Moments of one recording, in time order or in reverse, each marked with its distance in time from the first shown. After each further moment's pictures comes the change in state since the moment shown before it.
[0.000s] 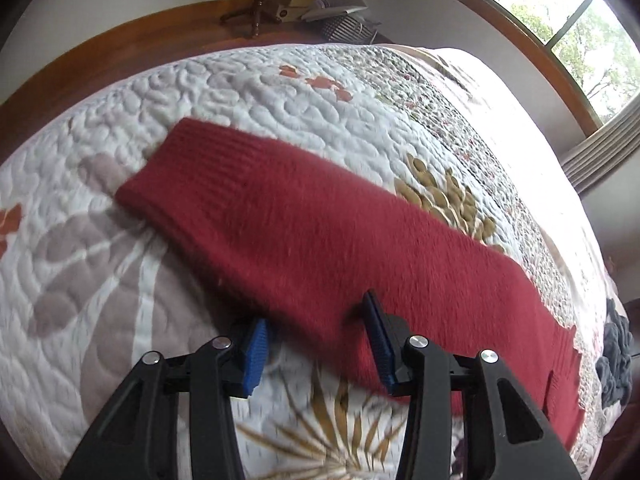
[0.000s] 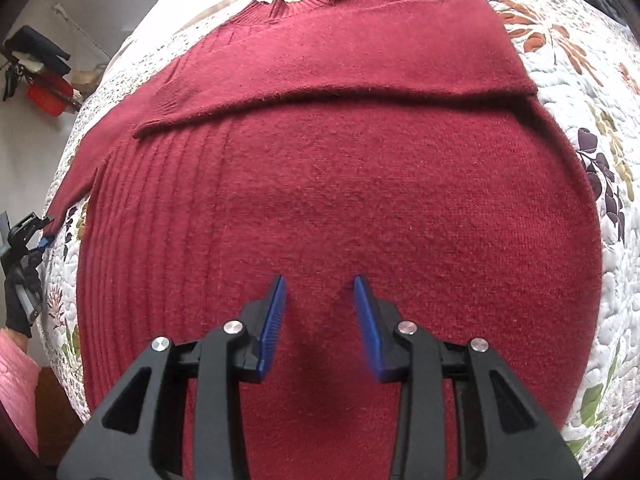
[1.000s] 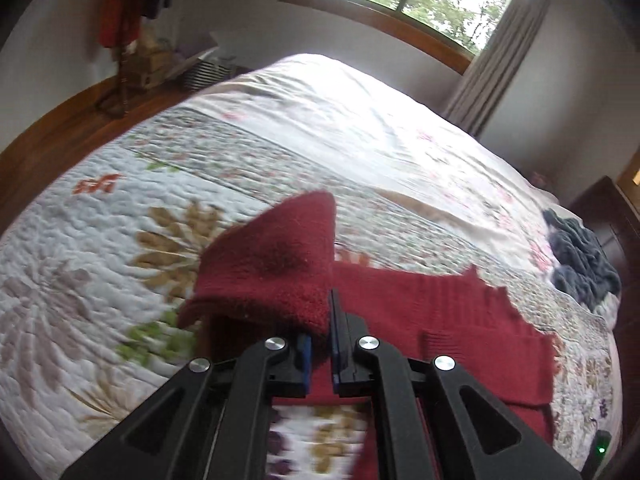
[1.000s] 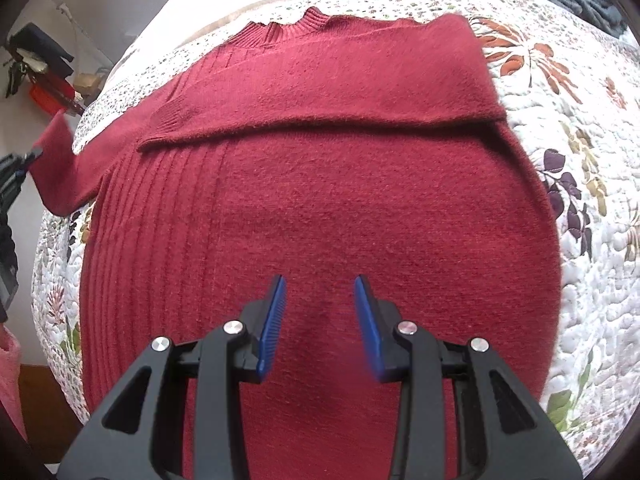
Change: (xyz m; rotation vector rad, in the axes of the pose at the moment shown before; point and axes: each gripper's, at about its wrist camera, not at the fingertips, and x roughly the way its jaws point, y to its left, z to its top) left arm -0.075 -0.209 -0.060 0.371 -0.087 -0.267; right arm -0.029 -0.011 0.001 -0.027 -0.043 -0.022
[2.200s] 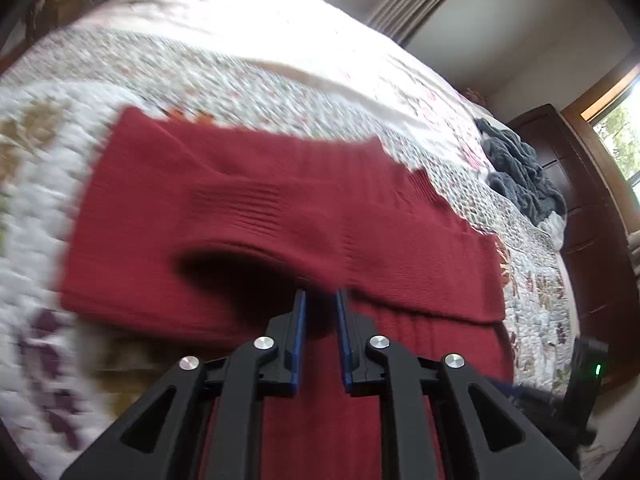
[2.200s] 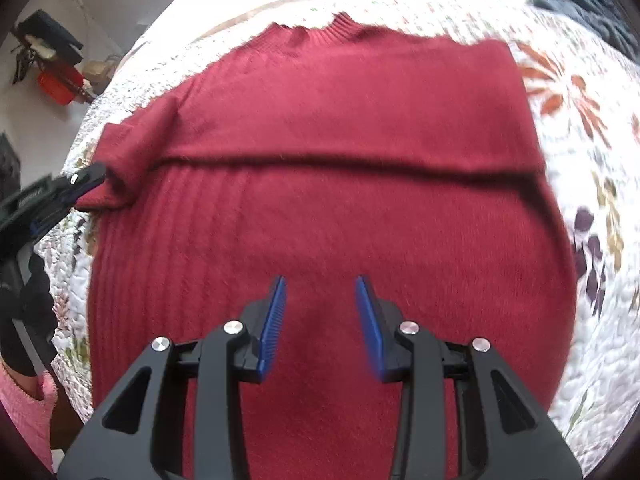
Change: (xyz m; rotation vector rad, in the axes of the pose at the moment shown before) left arm 0.050 -0.063 -0.076 0.105 0.254 -0.206; right arm 0.010 0.027 0.043 -0.052 0.017 0.032
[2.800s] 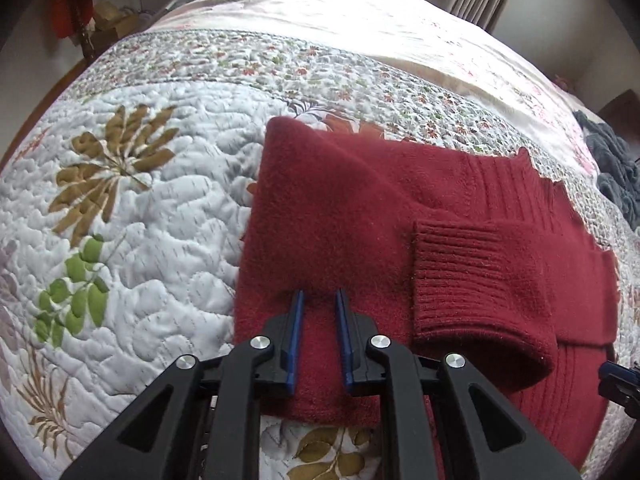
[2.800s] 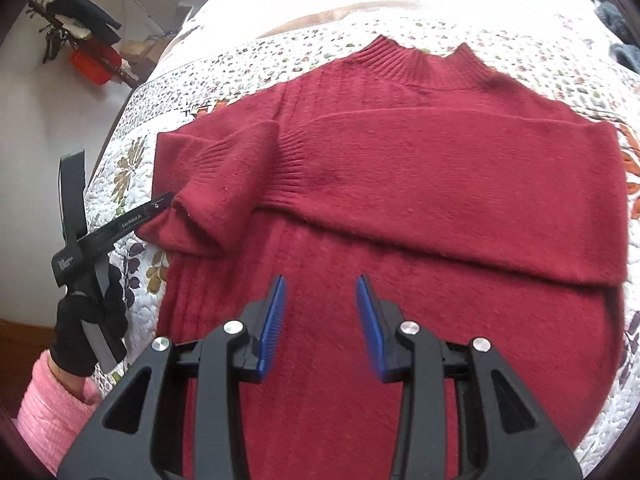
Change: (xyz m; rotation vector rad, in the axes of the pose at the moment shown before) left arm 0.042 0.074 0.031 -0.006 0.060 0.328; right arm 0.027 0.094 0.073 -0.082 0.069 0.121
